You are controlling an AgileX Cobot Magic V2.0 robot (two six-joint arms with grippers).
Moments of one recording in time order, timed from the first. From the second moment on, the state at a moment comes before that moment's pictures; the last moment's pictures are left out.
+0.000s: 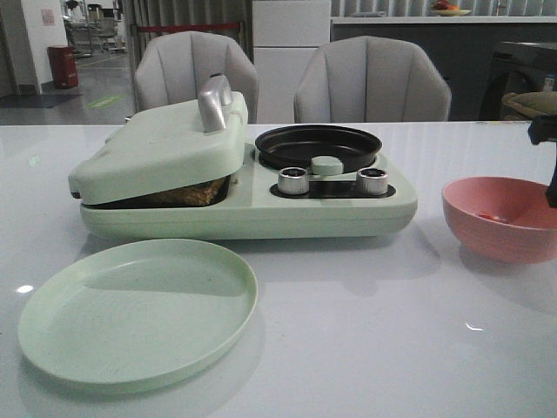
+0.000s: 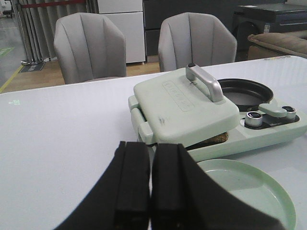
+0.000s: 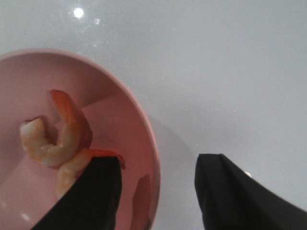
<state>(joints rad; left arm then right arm) -0.26 0.01 -0.37 -0.01 0.52 0.03 -0.12 1.73 -1.07 0.16 0.50 0.00</state>
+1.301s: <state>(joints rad) -0.26 0.01 -0.37 -0.01 0.52 0.03 0.23 1.76 -1.37 0.22 -0.06 -0.04</state>
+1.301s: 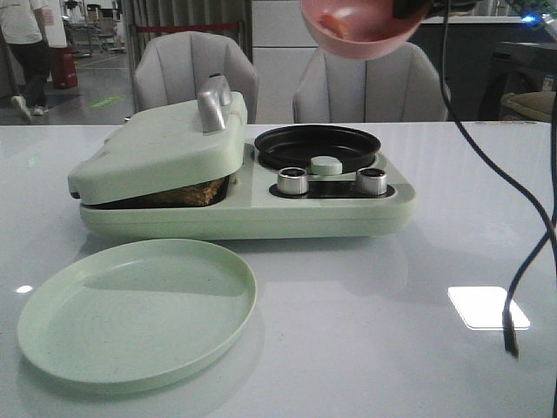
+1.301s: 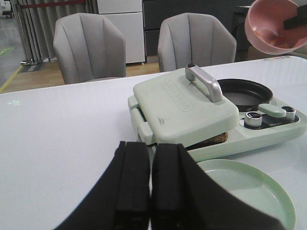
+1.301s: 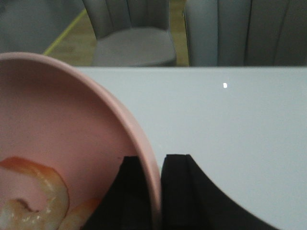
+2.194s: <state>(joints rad) -0.26 0.01 -0.37 -0.01 0.52 0.03 0.30 2.27 -1.37 0.09 -1.11 -0.50</state>
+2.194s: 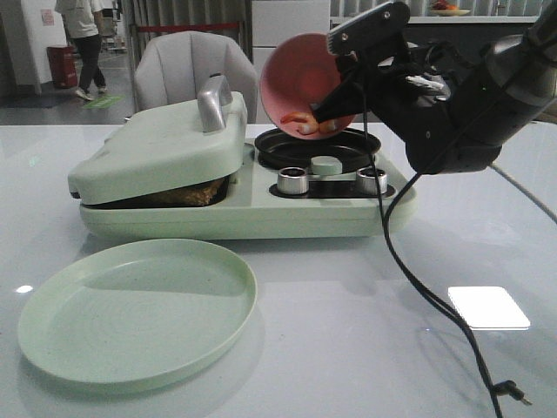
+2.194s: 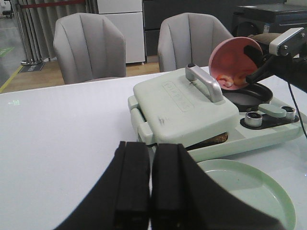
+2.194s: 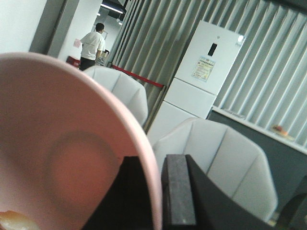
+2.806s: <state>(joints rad) -0.26 0.01 -0.37 -0.01 0.52 0.03 0.33 2.23 -1.38 0.02 -1.12 -0.99</state>
